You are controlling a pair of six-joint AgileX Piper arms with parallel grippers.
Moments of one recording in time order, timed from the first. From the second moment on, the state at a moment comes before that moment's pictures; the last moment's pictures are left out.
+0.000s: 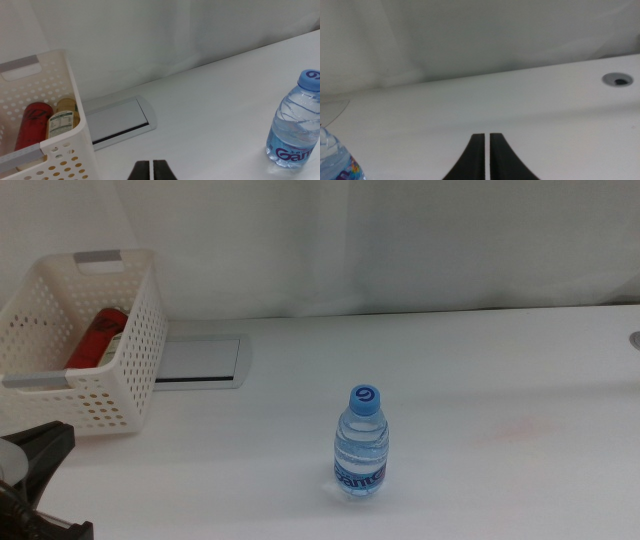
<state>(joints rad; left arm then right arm) -0.24 0.50 -0.43 -0.05 0.39 0.15 0.29 0.18 -0.16 -0.27 0.29 0.44</state>
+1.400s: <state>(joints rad) -0.69 1.08 -0.43 -0.22 0.04 0.27 0.29 0.18 -0.06 -0.27 0.15 0.47</state>
